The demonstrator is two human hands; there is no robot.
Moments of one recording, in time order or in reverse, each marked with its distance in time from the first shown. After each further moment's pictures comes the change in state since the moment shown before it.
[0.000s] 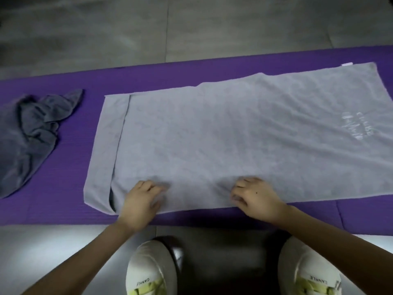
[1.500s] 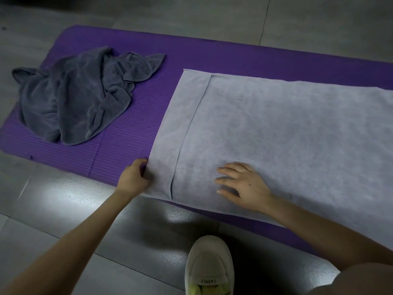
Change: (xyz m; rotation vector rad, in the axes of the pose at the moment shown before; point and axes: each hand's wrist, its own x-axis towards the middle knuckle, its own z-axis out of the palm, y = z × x) left_hand -0.080 -0.162 -0.034 -0.479 -0.050 -0.969; right_hand 0.163 -0.135 0.069 0.054 0.019 -0.313
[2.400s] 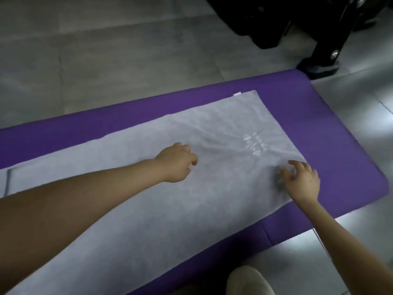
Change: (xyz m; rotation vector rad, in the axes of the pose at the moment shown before) left_hand -0.098 0.475 0.188 0.832 -0.396 1.314; right_hand -0.383 0.210 -0.177 -0.218 0.548 1.625
